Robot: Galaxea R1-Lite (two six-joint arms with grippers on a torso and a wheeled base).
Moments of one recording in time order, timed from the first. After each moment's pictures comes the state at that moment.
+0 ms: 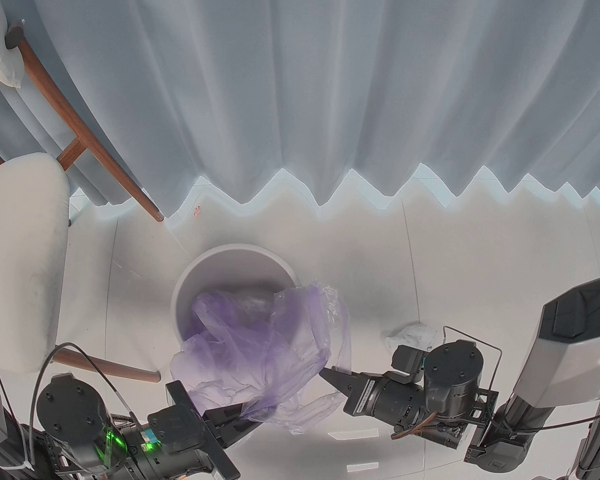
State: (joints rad) left arm -0.90 1.68 -0.02 -1.48 0.01 0.23; right arm 0.87 2.13 -0.39 -1.43 -0.04 0.81
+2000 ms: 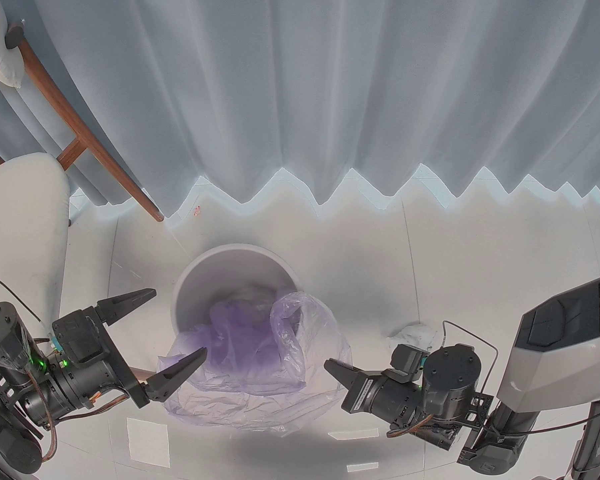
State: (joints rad) left arm -0.35 1.54 -0.02 -1.50 -0.38 0.19; right arm 0.87 2.19 -0.39 -1.55 -0.09 0.75
